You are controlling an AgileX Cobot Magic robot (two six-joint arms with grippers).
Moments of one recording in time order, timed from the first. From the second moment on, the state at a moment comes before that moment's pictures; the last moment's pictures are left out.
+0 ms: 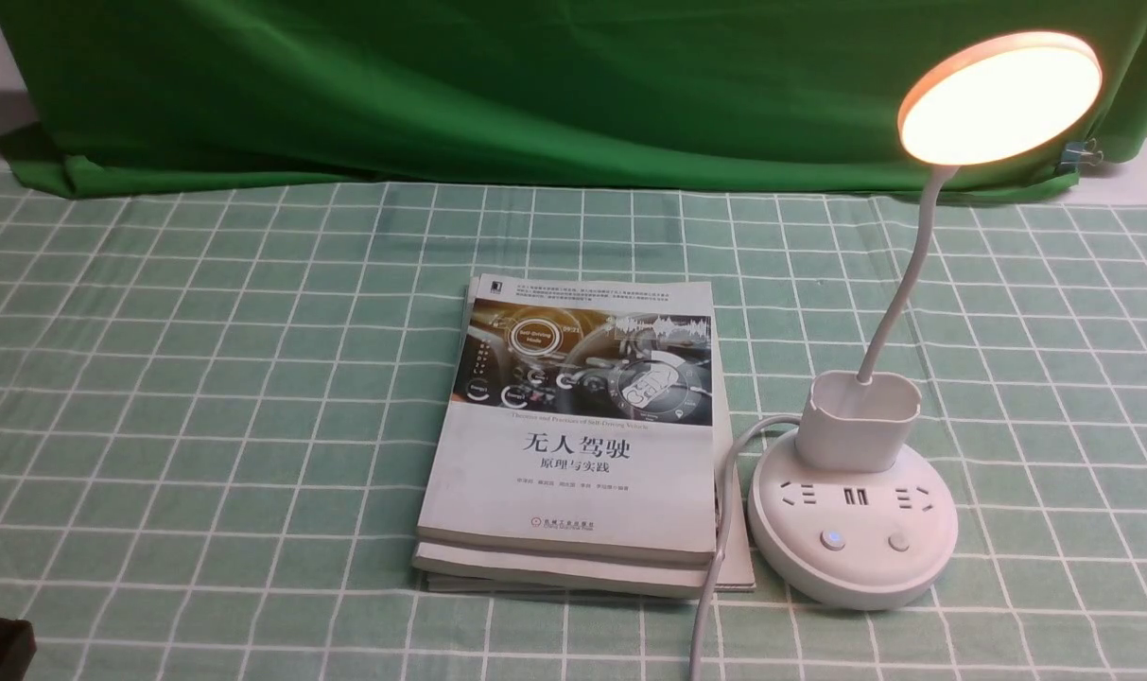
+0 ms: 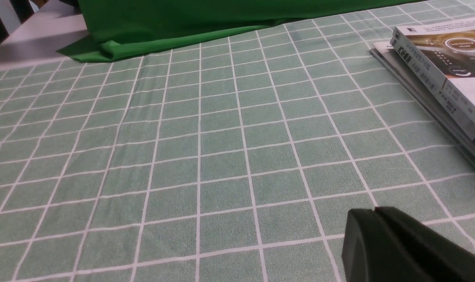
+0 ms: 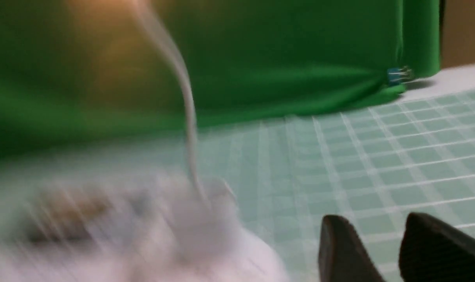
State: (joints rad) right arm 0.06 0.00 0.01 0.18 0.10 0.19; left arm 0.02 0.00 0.01 -0.16 0.31 0.39
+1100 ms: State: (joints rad) right arm 0.27 1.25 -0.83 0.18 0.80 -0.08; left arm 0.02 0.00 0.01 -0.16 0.31 0.39
